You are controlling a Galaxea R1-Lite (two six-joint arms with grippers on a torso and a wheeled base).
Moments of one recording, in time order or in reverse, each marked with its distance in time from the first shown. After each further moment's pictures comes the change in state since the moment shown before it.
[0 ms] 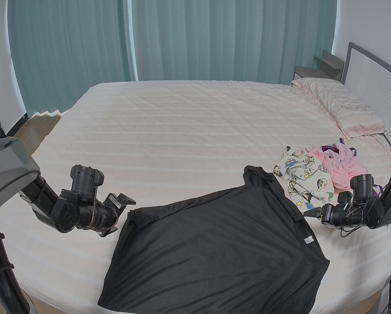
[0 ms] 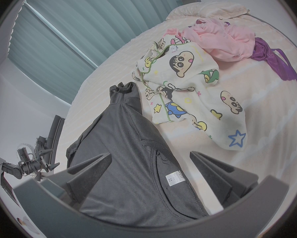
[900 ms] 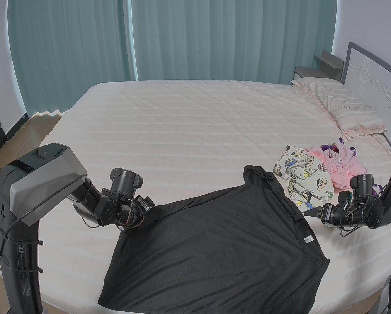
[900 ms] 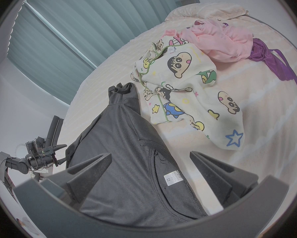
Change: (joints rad) left arm -0.113 0.274 -0.334 0.128 0.224 0.073; right arm -0.002 0.000 -0.003 0.000 -0.016 0.002
